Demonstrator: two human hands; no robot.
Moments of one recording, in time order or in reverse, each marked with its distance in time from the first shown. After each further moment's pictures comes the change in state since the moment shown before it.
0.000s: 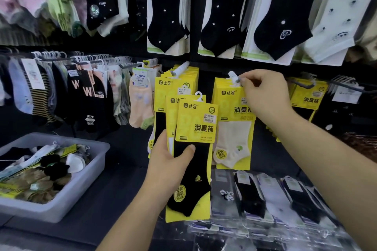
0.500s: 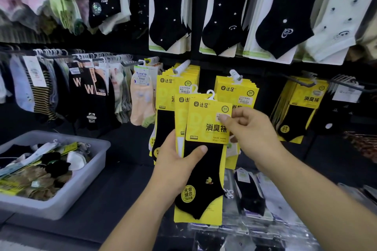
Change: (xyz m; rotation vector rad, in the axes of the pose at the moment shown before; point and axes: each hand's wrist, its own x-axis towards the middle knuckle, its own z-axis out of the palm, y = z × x) left_hand -0.005 0.002 0.007 -0.067 -0.099 0.027; right_hand -0.081 0.004 0.016 0.358 -0.276 0.256
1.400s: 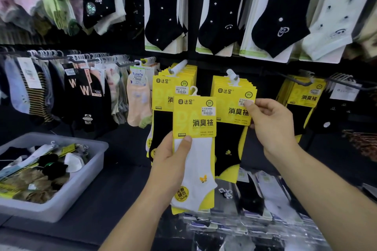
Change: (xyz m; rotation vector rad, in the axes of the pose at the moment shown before) left_hand 0.005 -0.005 0.003 -0.141 0.017 -0.079; right_hand 0.029 0.022 -0.025 0.224 0.335 -0.008
